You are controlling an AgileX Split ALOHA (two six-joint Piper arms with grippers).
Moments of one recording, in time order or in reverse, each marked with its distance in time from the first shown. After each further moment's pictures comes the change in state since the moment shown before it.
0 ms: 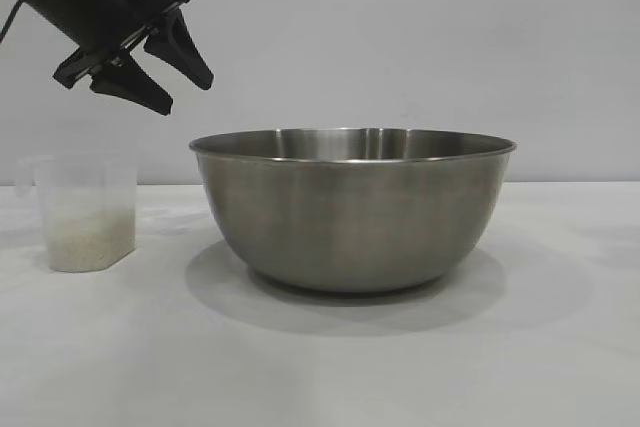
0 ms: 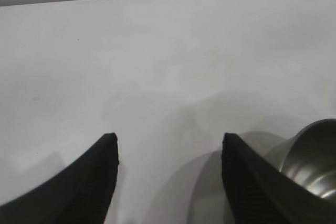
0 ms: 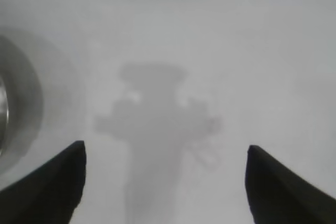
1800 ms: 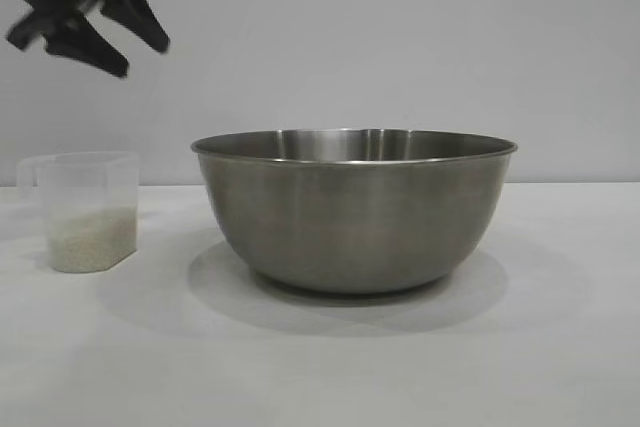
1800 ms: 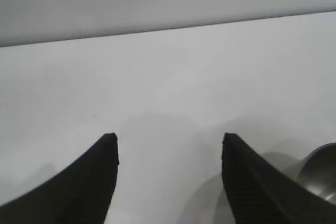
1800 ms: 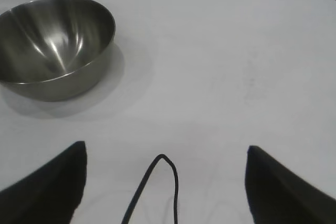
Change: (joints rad) left arm 0.178 -0.258 0.000 0.409 0.194 -0.302; right arm 0.000 -1.134 0.750 0.073 -0.106 0.000
